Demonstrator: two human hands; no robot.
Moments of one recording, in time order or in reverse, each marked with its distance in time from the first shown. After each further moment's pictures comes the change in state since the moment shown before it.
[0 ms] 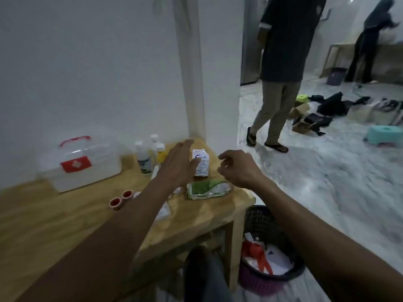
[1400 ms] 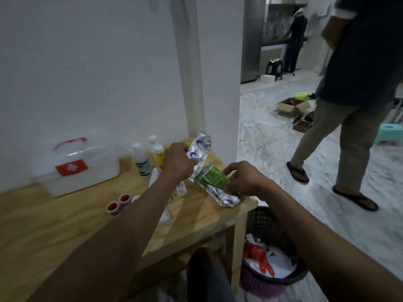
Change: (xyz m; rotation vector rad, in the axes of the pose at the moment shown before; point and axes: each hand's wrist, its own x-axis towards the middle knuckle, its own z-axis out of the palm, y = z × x) left_hand 0.017 0.015 -0.002 -0.227 0.134 -0.281; right_hand -0.001 0.007 -0.006 0.103 -0.302 0.252
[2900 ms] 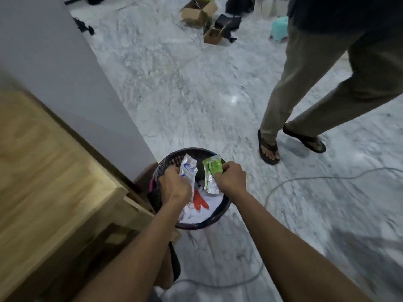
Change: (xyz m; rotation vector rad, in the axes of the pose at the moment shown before) left_hand -0.102 0.023 0.336 0.065 -0.485 -0.304; right_hand -0.016 0.325 0.022 0.363 0.529 0.717
